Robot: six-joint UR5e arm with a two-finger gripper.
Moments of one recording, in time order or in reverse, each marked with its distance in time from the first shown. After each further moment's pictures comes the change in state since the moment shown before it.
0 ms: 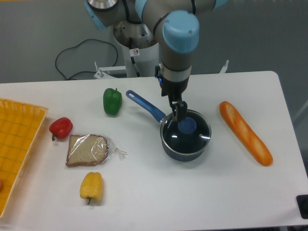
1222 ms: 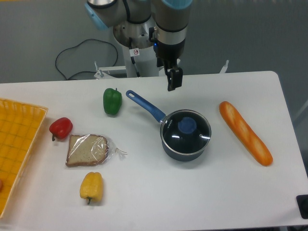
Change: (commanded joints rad) arm 0.040 0.236 -0.032 -0.202 -0.087 0.061
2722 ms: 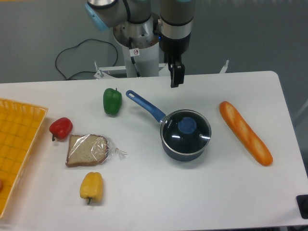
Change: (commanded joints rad) arm 0.032 0.008 0.032 -0.029 0.040 0.201
